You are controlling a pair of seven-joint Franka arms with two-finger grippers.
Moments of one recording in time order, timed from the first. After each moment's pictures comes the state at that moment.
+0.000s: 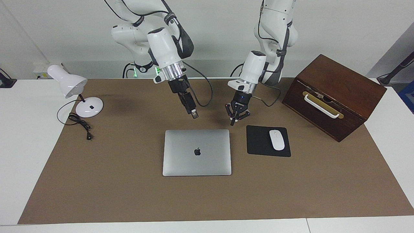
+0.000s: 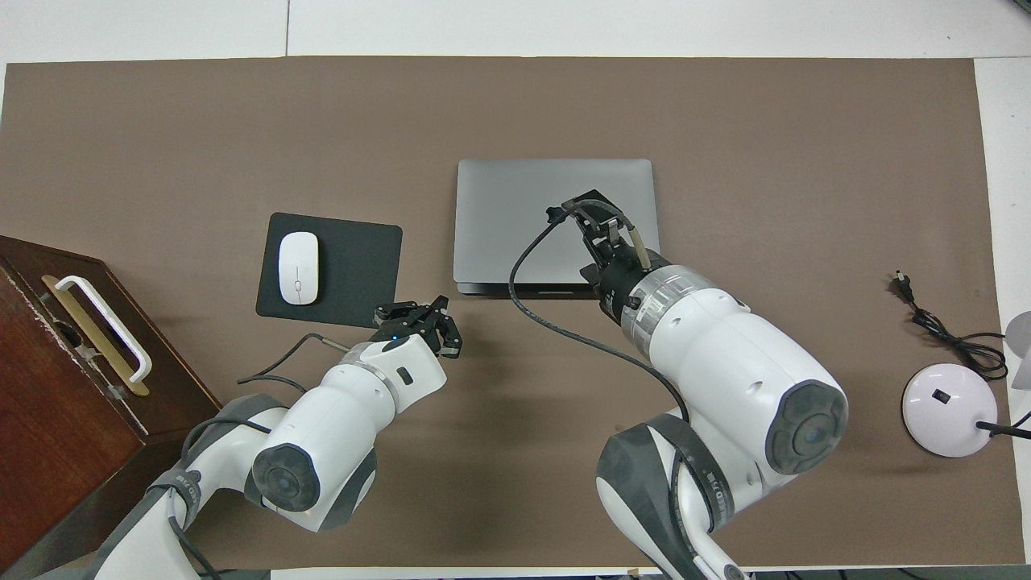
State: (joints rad) left arm -0.60 0.10 0.00 -2.56 -0.02 3.34 -0.11; right arm 0.15 0.00 0.36 -2.25 0.15 2.98 1.53
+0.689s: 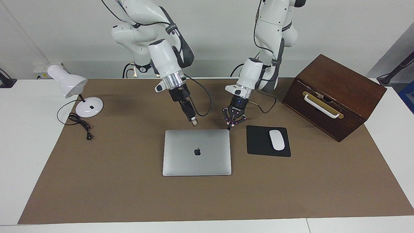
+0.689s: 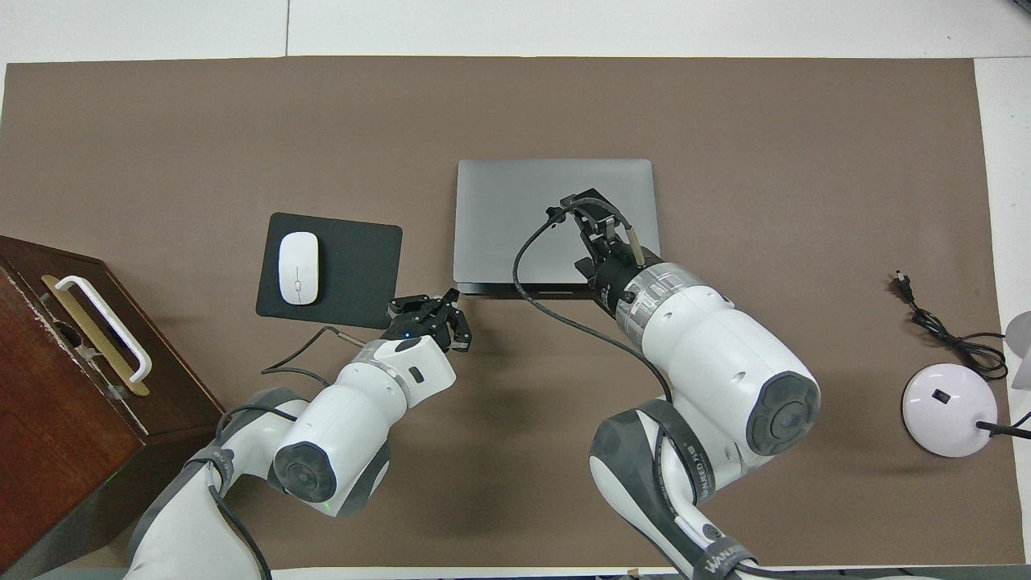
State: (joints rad) left arm -0.60 0.21 0.00 -2.52 -0.02 3.49 -0.10; right arm 0.15 0.08 0.36 -2.26 0.15 3.11 1.53
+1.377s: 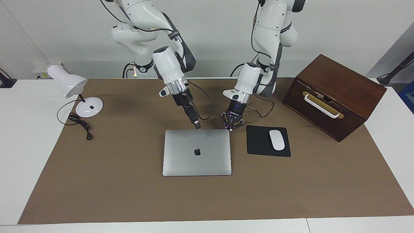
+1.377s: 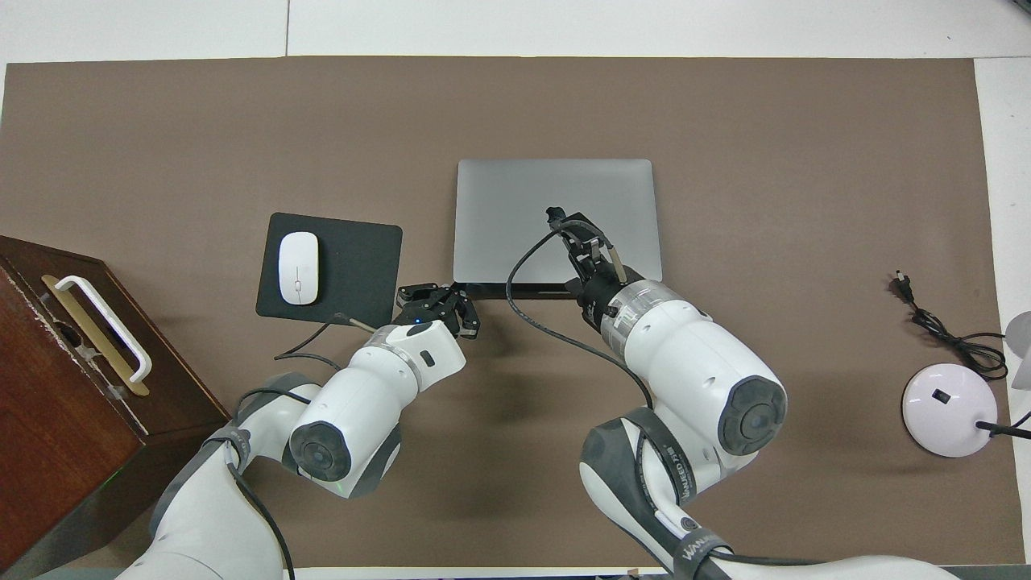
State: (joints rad) left arm -0.60 0.28 0.00 -2.45 -0.02 3.49 -0.10; right arm 0.18 0.13 0.36 -2.31 0.15 3.15 1.56
